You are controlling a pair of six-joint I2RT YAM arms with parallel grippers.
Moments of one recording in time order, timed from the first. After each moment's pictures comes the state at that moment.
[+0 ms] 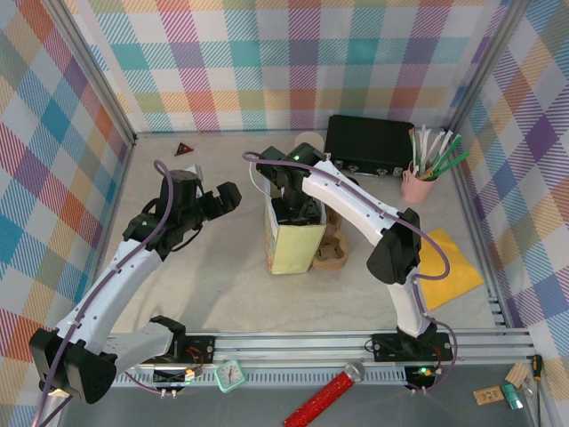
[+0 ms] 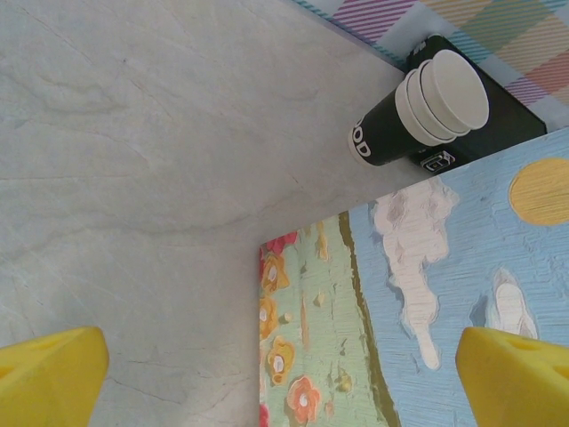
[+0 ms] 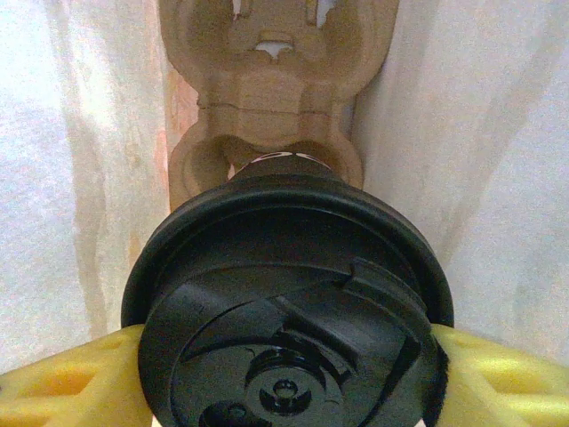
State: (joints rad) left arm -0.37 1.06 1.03 -0.61 -0.02 -0.68; right arm 0.84 2.08 2.17 -1.59 -0.02 0.62
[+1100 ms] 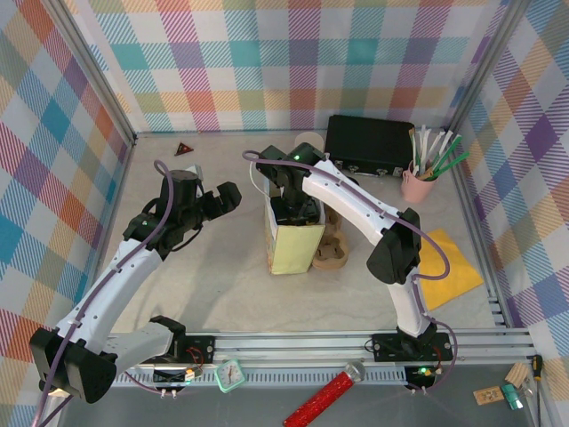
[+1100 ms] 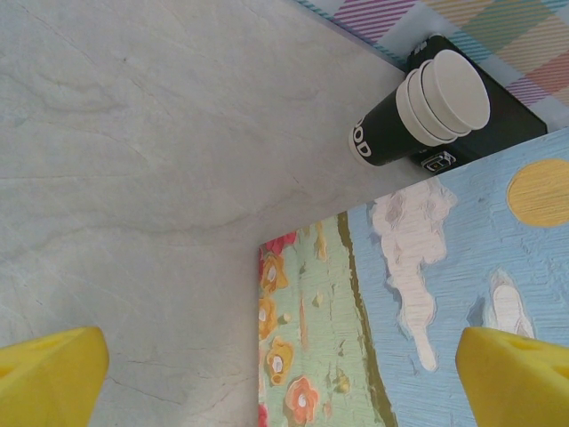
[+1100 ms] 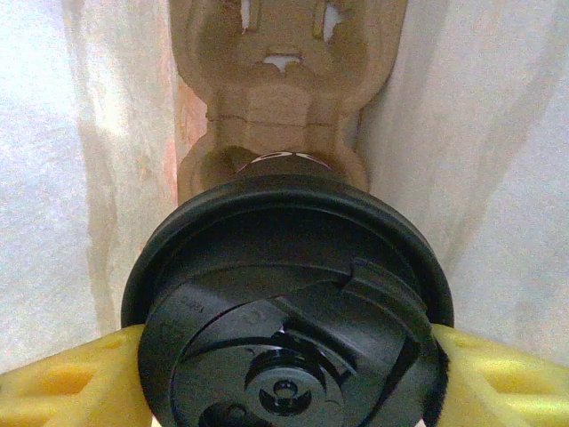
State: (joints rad) left arm -0.37 1.07 1.03 -0.61 -0.02 -0.68; right arm 0.84 2.08 2.17 -1.57 -0.02 0.61
